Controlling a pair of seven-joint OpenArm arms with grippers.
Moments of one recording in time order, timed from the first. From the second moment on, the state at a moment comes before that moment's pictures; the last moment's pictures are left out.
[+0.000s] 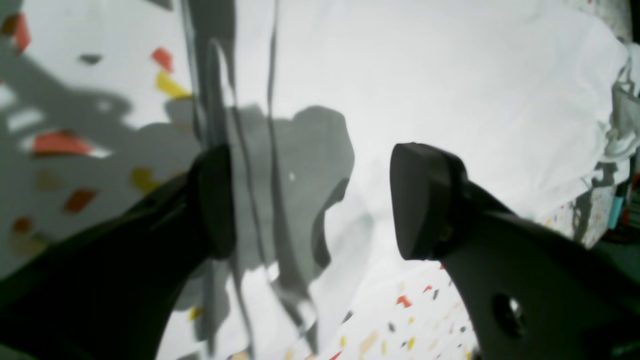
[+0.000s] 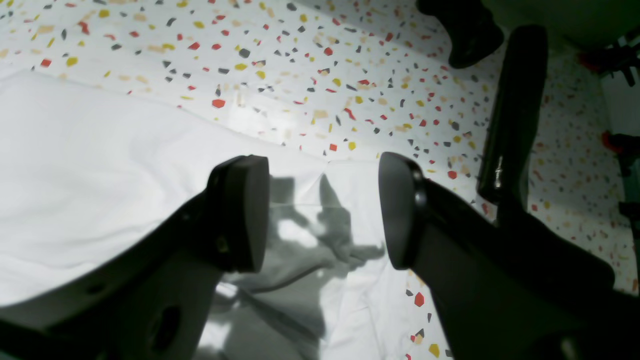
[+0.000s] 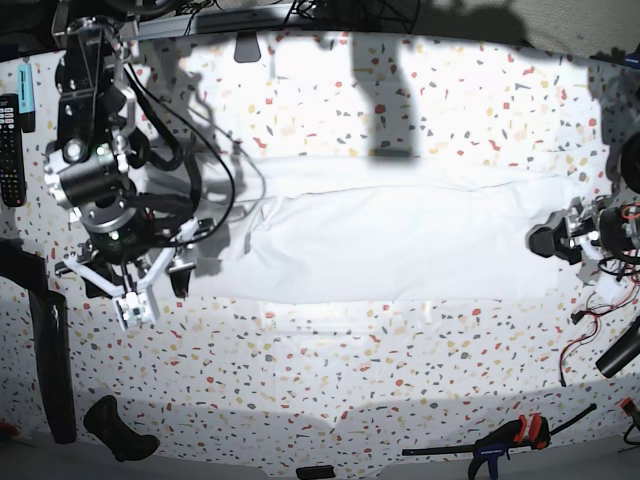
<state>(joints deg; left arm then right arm) -25.3 -35.9 13.8 39.6 -69.2 -35.9 59.5 -0.7 18.5 1.0 123.1 3.5 11.0 -55.1</state>
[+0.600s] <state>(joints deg) -24.5 -35.1 14.0 39.4 -81.6 -38.7 69.1 -0.9 18.5 1.0 123.4 3.5 11.0 -55.5</state>
